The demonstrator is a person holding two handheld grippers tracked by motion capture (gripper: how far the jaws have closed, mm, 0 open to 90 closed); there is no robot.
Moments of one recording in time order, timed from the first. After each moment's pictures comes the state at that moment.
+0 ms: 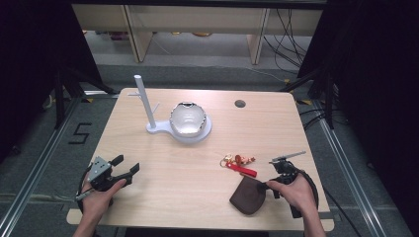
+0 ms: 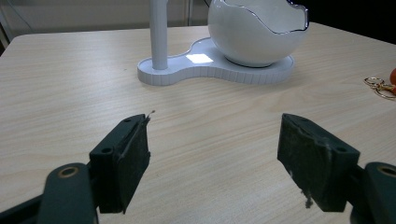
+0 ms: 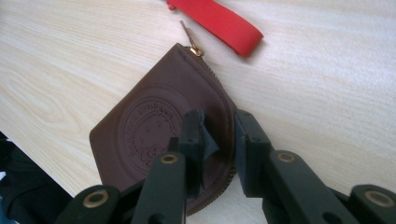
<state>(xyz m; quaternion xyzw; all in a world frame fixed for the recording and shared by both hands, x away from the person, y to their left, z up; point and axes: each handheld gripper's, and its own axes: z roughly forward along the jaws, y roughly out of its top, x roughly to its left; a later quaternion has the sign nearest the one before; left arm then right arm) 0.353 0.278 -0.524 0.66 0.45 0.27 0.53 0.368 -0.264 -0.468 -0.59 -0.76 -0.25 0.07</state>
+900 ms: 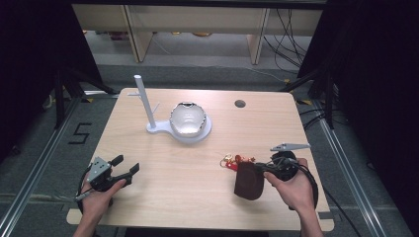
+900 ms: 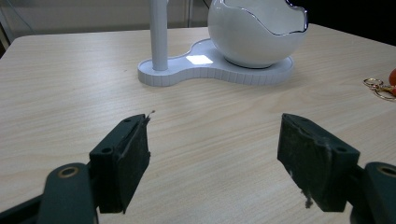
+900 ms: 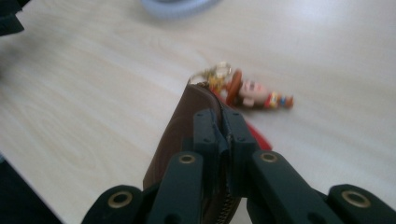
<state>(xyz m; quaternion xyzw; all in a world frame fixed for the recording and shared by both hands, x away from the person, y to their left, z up) 0.352 0.279 -0.525 0.66 0.45 0.27 0.54 0.350 -0.236 -0.403 -0.49 -0.79 -0.37 -0.10</state>
